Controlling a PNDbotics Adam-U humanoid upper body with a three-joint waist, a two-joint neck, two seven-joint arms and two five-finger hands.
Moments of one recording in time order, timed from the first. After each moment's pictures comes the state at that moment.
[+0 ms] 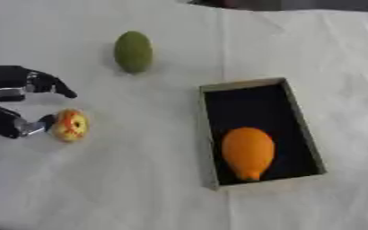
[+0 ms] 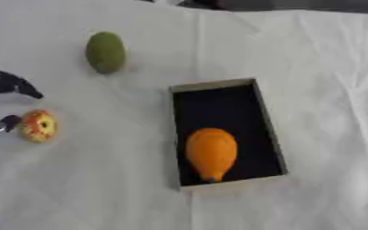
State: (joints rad) left arm -0.56 0.97 -0.20 -1.57 -0.41 -0.43 -0.68; right arm -0.48 -0.89 -0.02 -1.99 -0.10 -0.26 -0.03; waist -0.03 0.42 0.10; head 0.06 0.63
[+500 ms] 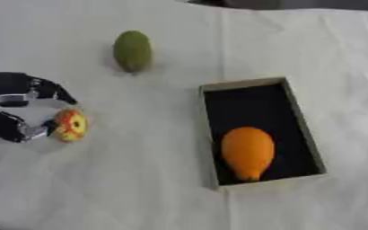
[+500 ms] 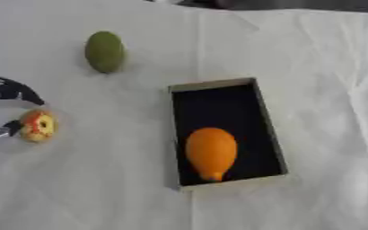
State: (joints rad) left arm -0.56 0.95 -0.23 -1.53 -0.45 -0.43 -0.68; right arm -0.48 -0.88 -0.02 -1.99 -0.11 -0.26 -0.02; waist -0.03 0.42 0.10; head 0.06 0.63
